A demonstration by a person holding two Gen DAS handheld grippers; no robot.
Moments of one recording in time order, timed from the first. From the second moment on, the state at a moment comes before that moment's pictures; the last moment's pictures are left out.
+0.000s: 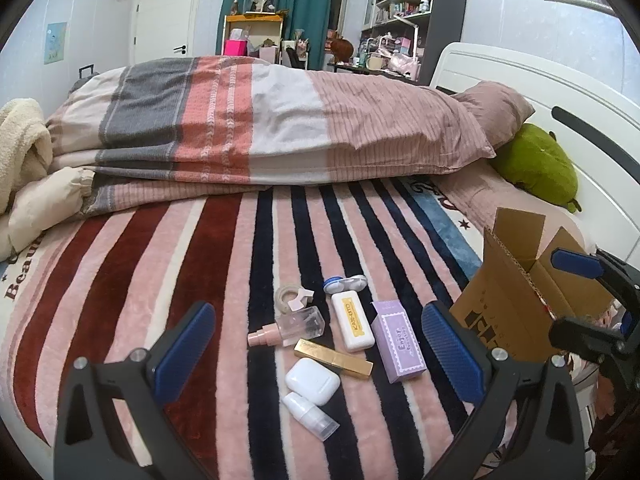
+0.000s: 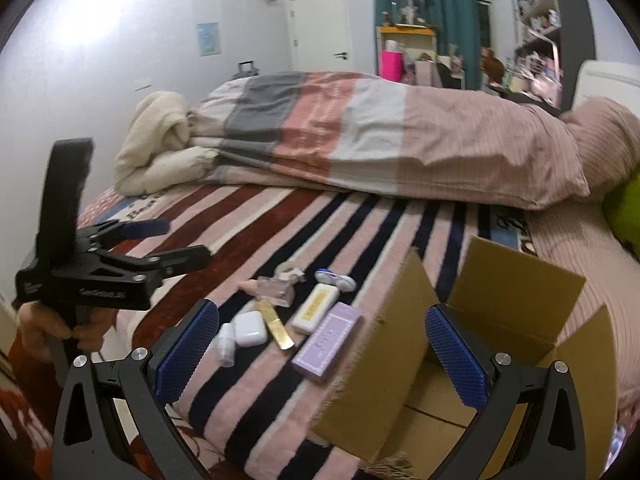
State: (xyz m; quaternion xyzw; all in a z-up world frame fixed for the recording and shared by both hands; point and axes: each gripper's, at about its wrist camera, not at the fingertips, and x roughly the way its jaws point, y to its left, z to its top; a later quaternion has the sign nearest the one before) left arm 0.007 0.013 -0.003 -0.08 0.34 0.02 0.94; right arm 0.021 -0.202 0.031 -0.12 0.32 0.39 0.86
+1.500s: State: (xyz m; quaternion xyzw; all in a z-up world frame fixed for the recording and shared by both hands) left arm -0.011 0.061 -0.066 -0.14 0.36 -0.14 0.91; right arm 0.005 -0.090 -0.057 -0.19 0.40 0.52 0.73
